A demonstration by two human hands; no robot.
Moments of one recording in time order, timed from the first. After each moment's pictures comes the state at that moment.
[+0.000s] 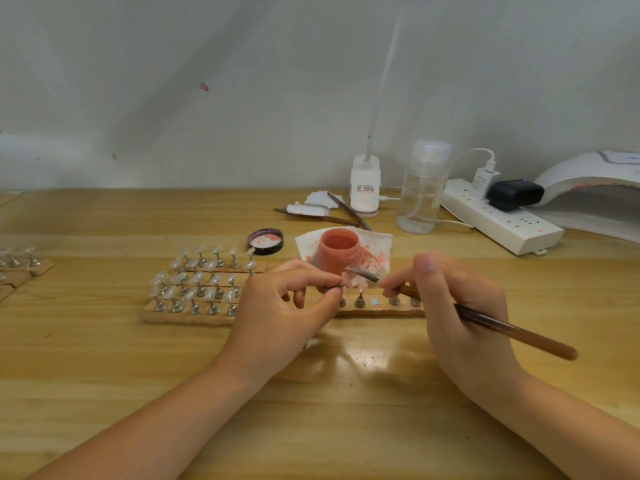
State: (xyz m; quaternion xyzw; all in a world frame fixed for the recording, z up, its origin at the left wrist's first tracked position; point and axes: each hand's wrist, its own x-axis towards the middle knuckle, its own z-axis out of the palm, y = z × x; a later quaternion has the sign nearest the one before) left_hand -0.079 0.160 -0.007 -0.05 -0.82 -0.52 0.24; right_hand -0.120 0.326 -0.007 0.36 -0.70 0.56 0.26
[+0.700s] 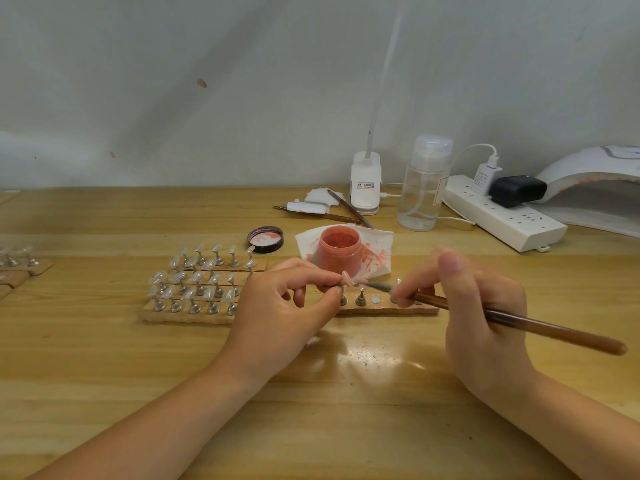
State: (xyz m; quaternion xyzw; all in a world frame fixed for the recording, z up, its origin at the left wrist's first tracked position) left_hand -0.080 0.161 -0.007 -0.05 -0.81 -0.53 0.24; right_hand -0.118 0.329 -0.005 0.36 -0.66 0.61 0.25
